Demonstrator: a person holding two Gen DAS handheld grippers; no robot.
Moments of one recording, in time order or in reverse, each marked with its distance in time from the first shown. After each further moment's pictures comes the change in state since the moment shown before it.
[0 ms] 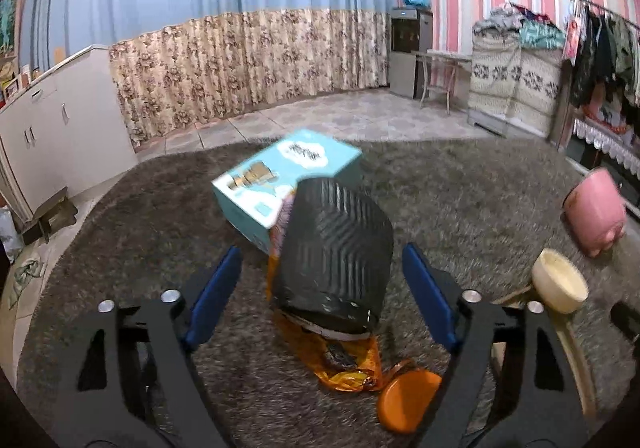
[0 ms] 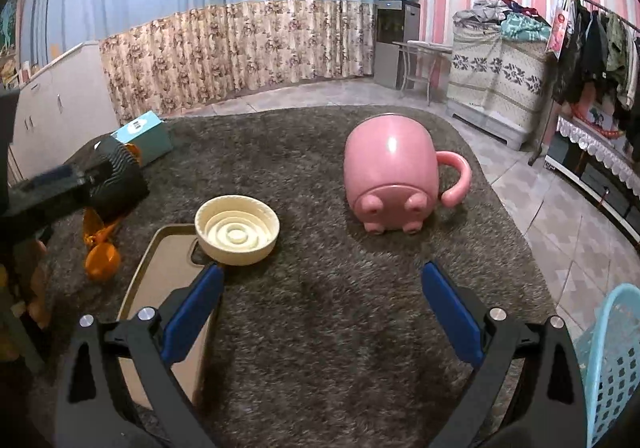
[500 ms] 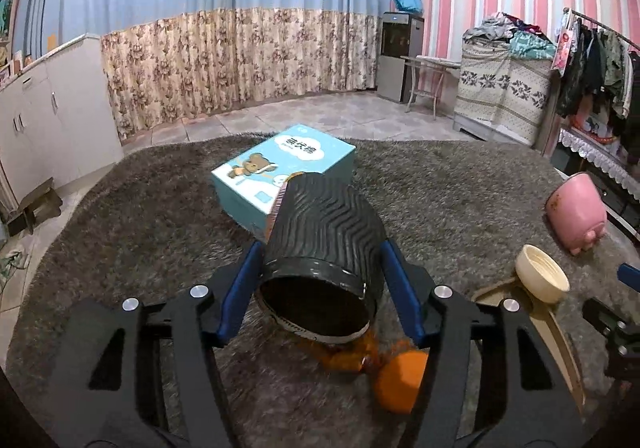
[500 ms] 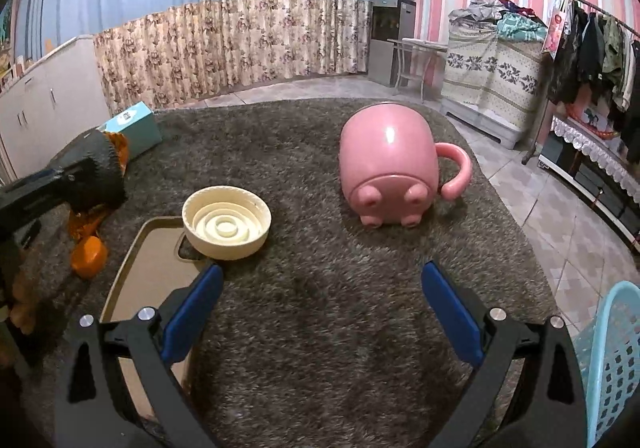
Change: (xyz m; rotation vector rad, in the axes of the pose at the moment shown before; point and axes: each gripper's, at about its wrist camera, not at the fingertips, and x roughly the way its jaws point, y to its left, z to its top) left arm -0.021 0.014 -0.010 -0.039 -0.034 -0.070; right arm 0.009 0.011 -0.003 -0.025 0.012 -0.042
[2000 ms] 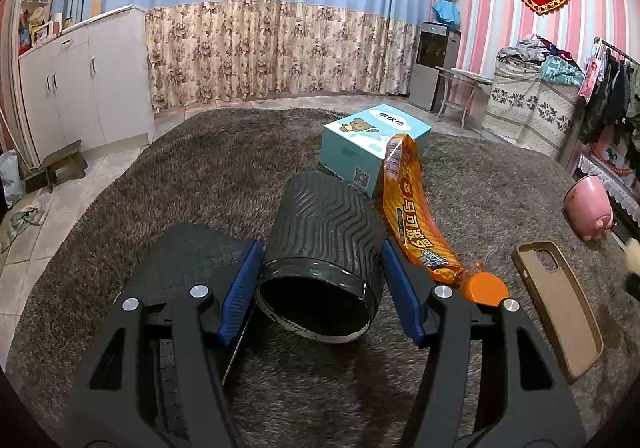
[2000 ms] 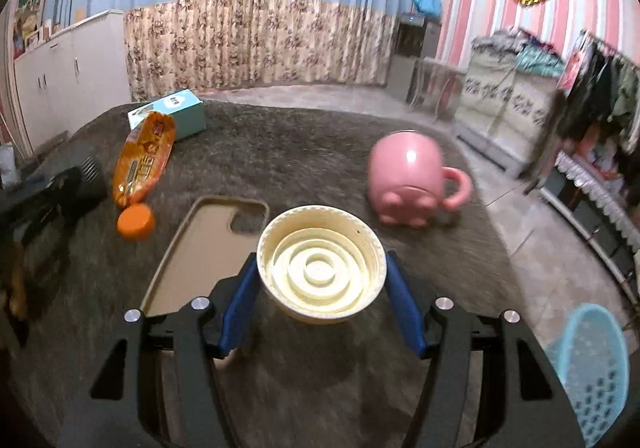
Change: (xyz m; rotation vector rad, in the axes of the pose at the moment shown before) left arm -0.039 0.069 -0.041 -0.120 0.011 0.070; right arm -0.072 0.019 -0.014 -0.124 -0.047 -0.001
